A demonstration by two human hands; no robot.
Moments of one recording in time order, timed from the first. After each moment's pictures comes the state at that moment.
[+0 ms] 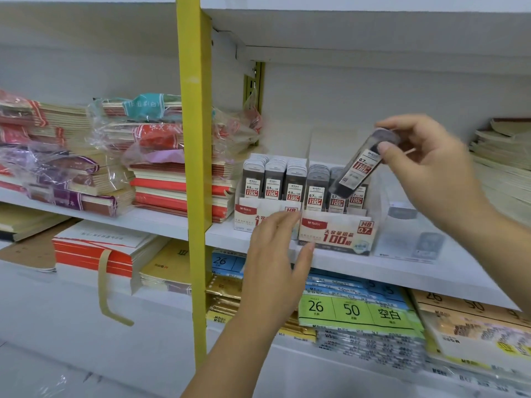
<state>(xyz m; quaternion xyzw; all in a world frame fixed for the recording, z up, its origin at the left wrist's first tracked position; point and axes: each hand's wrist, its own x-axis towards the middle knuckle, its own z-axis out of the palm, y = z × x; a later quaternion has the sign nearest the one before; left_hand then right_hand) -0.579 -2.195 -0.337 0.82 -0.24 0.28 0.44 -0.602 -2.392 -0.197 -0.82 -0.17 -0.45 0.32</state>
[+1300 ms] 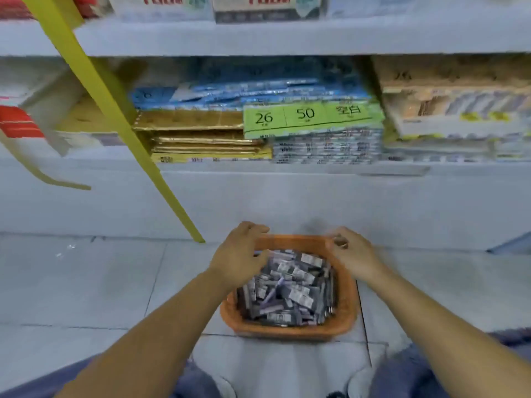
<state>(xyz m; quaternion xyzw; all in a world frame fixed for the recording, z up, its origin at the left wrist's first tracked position) -0.653 -2.176 -0.587 0.91 -0.27 -0.17 0.25 -0.744 -2.415 -0.597 -0.86 0.25 0.05 0.44</state>
